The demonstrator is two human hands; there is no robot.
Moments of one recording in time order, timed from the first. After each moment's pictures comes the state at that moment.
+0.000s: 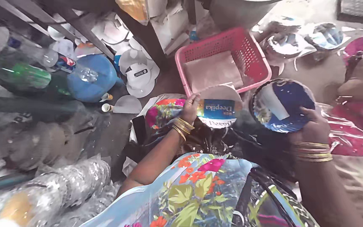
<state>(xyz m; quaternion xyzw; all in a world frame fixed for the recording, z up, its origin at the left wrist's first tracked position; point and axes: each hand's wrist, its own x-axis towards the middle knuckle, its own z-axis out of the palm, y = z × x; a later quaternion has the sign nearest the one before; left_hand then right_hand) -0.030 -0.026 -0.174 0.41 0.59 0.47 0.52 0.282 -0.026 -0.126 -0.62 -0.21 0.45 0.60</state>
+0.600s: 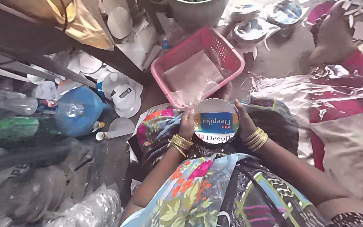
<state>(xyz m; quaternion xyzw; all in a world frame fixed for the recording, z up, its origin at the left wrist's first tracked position) 0.005 -0.048 -0.176 0.43 0.57 0.43 0.55 0.211 -0.058 -0.167 -0.54 -0.21 0.69 0.43</state>
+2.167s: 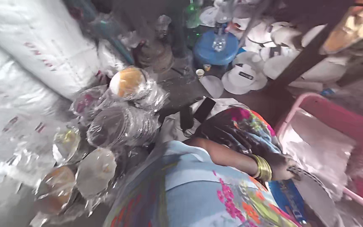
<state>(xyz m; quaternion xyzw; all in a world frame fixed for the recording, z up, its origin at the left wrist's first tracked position) -0.010 -0.065 -0.162 0.56 0.61 0.29 0.47 0.114 -0.074 -0.058 -0.72 -0.46 0.52 0.07</state>
